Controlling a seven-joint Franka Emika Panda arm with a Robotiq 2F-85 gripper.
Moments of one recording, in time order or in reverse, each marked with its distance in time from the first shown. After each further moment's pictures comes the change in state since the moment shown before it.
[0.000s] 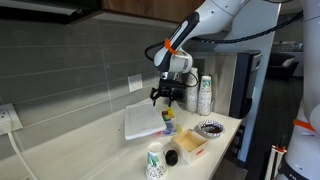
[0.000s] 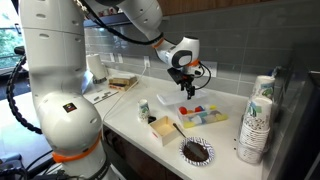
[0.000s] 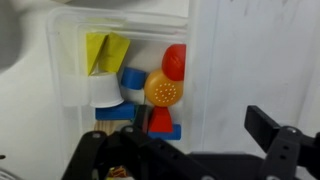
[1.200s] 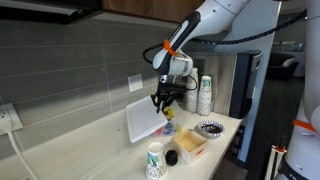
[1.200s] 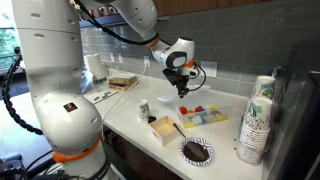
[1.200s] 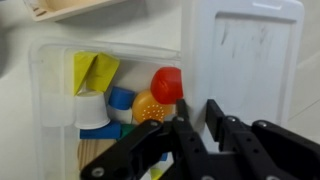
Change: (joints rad) arm 0.016 -0.019 0.038 -0.060 0.029 0.029 -0.040
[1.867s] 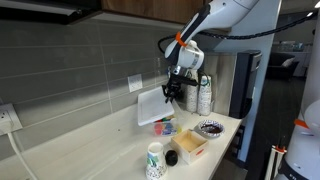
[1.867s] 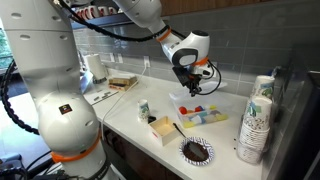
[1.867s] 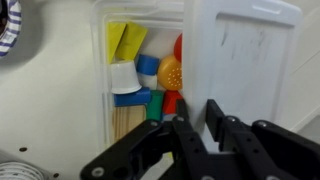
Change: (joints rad) arm -0.088 -0.083 -0.053 -0.044 0.144 0.014 -0.158
